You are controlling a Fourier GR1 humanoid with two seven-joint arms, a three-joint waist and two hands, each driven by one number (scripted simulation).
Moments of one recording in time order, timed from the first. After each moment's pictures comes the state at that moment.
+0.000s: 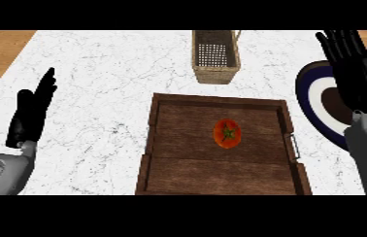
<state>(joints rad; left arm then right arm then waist) -0.21 0.53 -0.12 -1.33 0.10 0.27 0.17 -0.40 -0.43 -0.05 -1.50 -0.30 -0.01 0.02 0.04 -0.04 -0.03</state>
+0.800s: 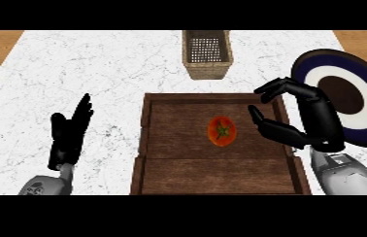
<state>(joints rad) -0.09 0.33 -0.18 -1.38 0.16 0.30 0.16 -0.24 -0.35 0.21 -1.69 0.05 -0.17 -0.18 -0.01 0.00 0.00</state>
